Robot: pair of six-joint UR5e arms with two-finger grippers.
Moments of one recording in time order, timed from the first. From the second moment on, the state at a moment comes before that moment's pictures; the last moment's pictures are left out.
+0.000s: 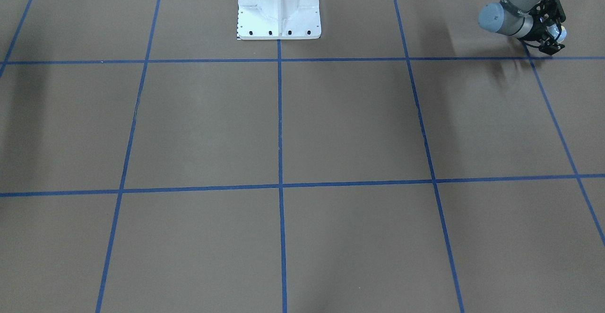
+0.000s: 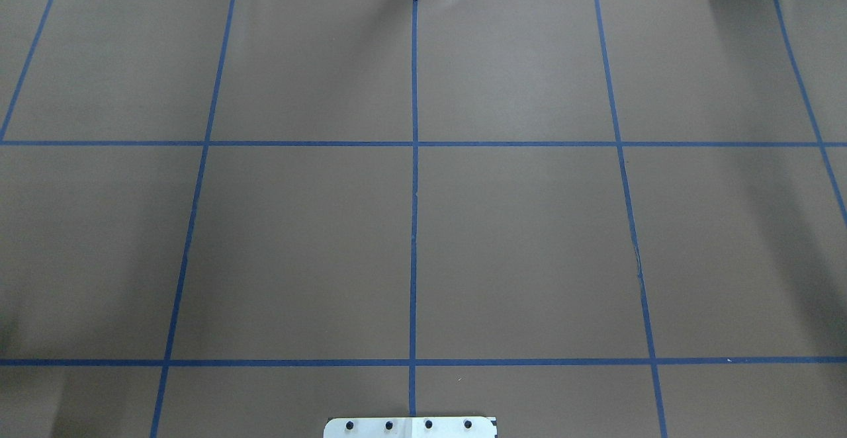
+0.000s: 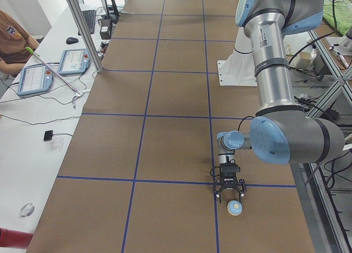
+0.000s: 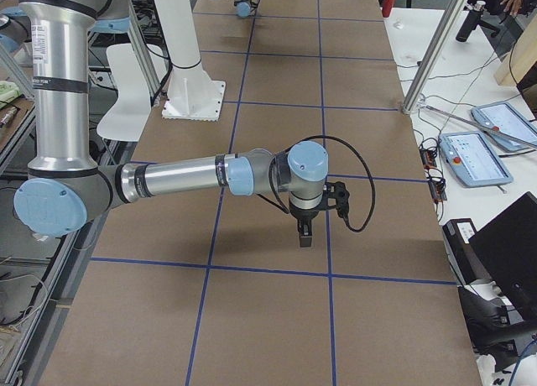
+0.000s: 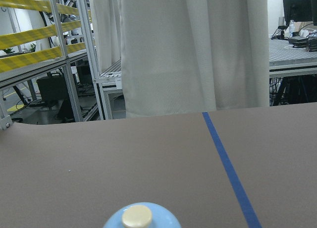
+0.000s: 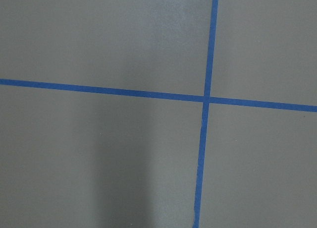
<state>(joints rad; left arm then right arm) -0.12 -1.12 -1.75 -1.39 -1.59 -2.96 1.53 -1.62 1.80 -1.62 2.37 0.04</state>
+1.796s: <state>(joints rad) -0.04 -1.09 -1.70 -1.44 -1.62 -3.03 1.53 -1.62 1.81 -1.63 2.37 0.04</state>
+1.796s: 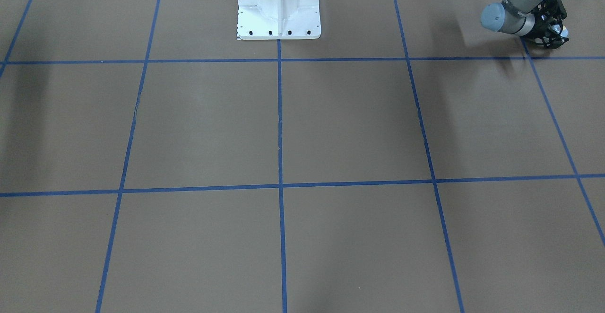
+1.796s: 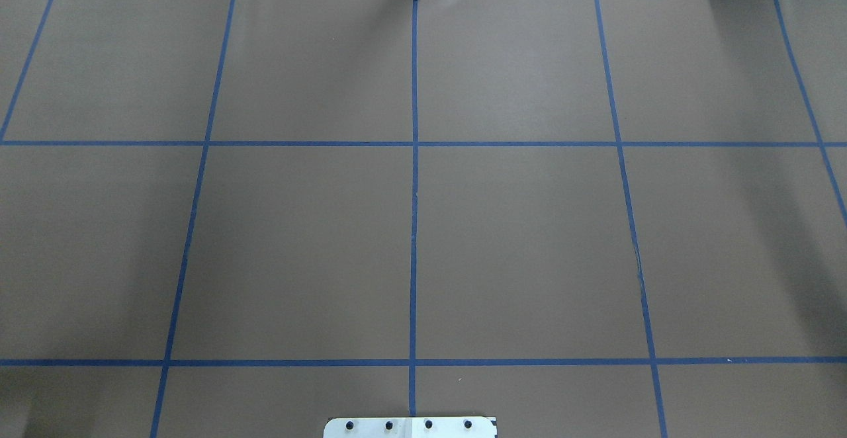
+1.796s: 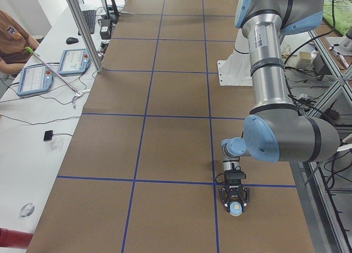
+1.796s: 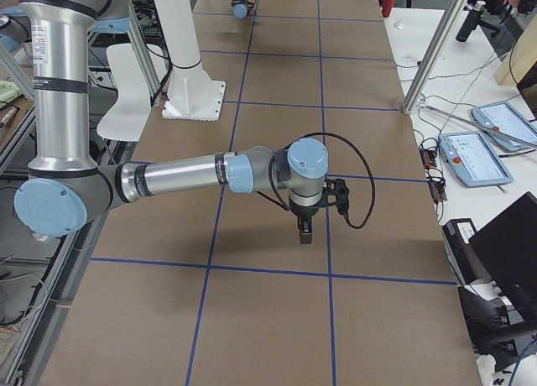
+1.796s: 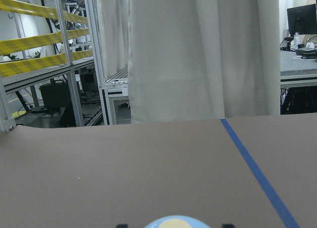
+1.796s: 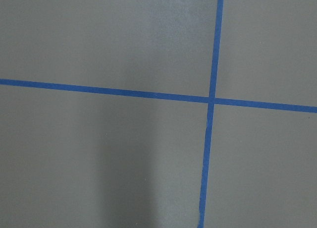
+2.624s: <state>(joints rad) -0.27 -0.94 -2.02 -1.43 -1.57 -2.43 1.53 -1.61 1.81 -1.63 2.39 0.04</state>
